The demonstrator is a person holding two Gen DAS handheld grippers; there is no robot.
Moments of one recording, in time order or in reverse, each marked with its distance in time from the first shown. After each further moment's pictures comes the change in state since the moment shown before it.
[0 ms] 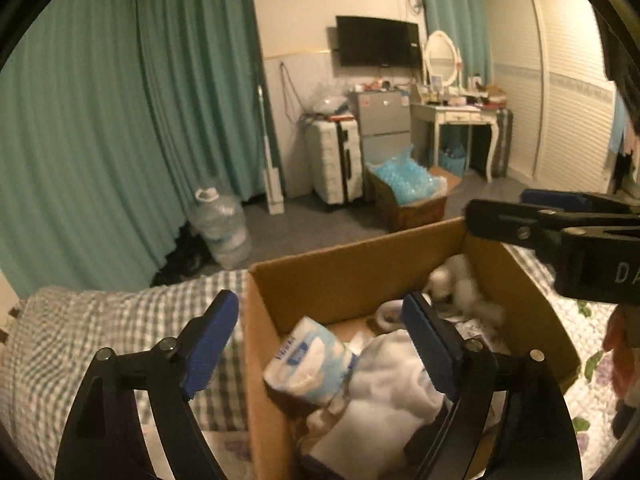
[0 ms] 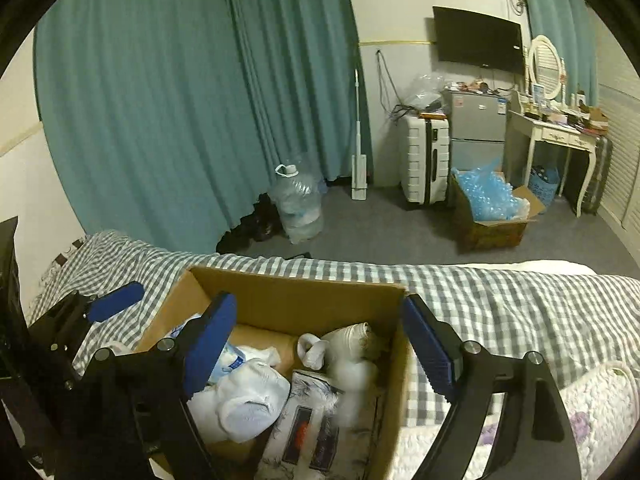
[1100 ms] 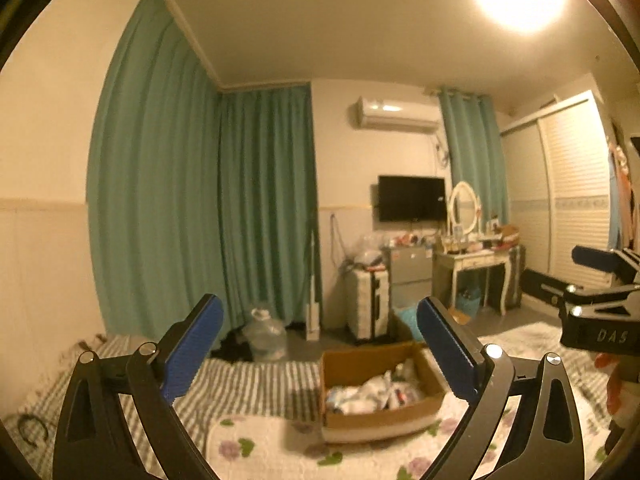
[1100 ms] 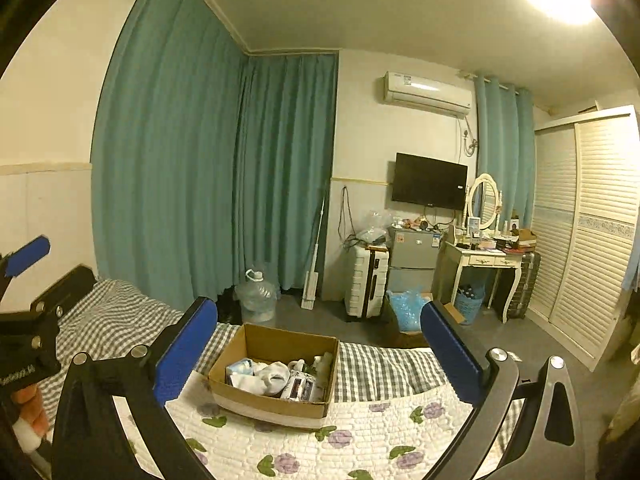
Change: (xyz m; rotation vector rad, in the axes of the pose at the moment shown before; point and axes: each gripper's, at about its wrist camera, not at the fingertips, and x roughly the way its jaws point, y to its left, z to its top) left arm -0.350 0.023 -0.042 -0.129 -0.533 0.135; right arm -0.351 0.103 -0.055 -0.159 -0.444 -0.202
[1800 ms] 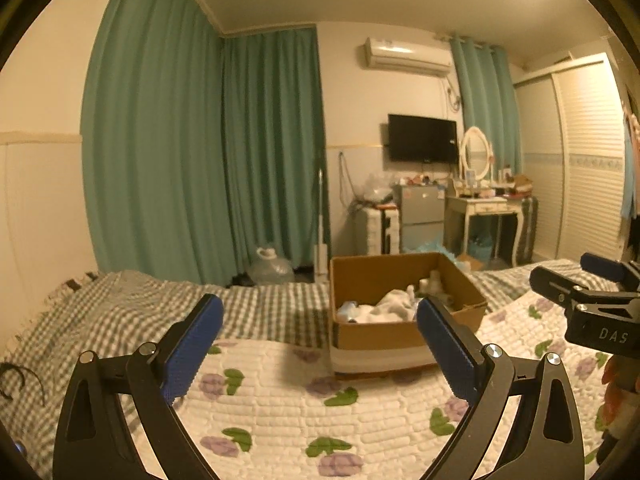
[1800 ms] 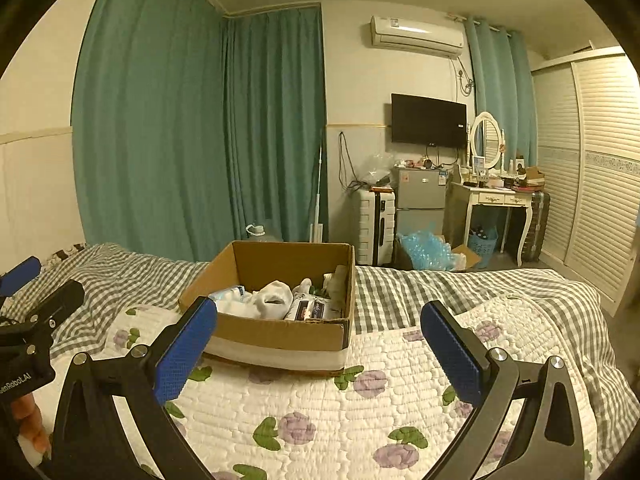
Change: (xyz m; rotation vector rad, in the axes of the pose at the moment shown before) left arm 0.058 -0.005 -0.128 0.009 0.184 0.030; right arm 0.097 -0.004 -0.143 0.098 0.144 0.007
